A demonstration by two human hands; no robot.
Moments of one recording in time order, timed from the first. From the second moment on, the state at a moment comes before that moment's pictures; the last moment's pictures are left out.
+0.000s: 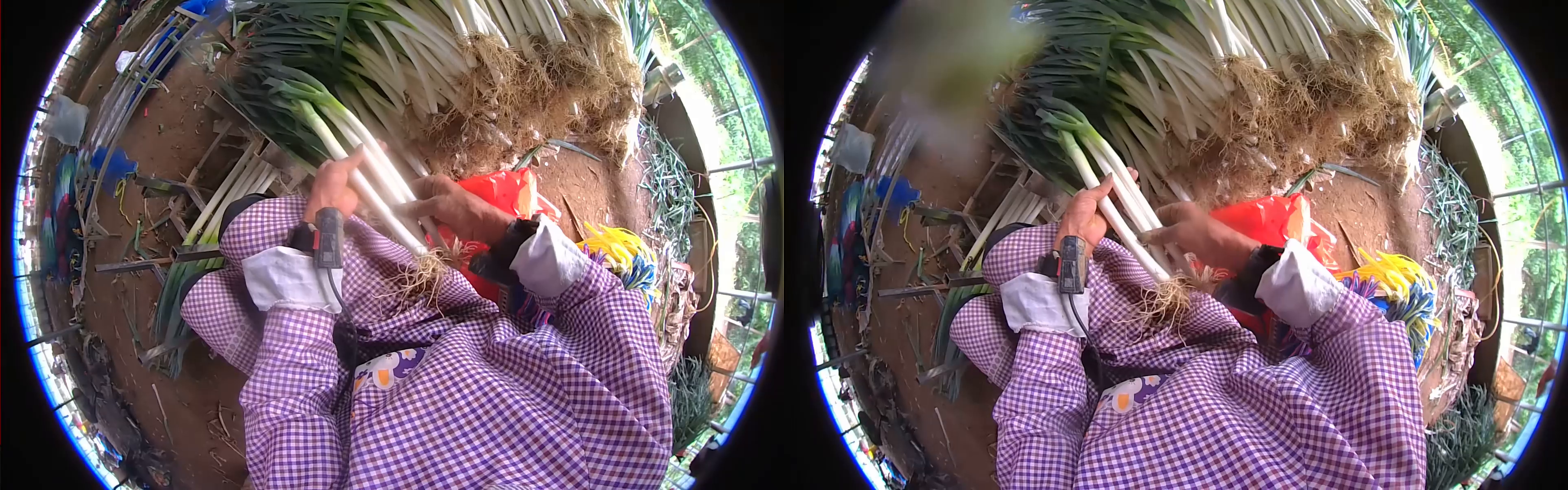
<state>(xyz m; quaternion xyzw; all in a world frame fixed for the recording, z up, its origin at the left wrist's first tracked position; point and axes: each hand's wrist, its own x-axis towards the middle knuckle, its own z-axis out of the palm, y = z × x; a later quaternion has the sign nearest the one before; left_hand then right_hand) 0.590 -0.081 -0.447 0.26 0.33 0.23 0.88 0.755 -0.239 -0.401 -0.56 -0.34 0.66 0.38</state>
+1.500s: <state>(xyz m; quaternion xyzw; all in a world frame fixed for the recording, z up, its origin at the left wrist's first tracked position) 0.614 -0.094 -0.460 0.25 0.37 0.24 0.86 0.711 -0.248 -0.404 -0.52 -0.20 0.69 0.46</state>
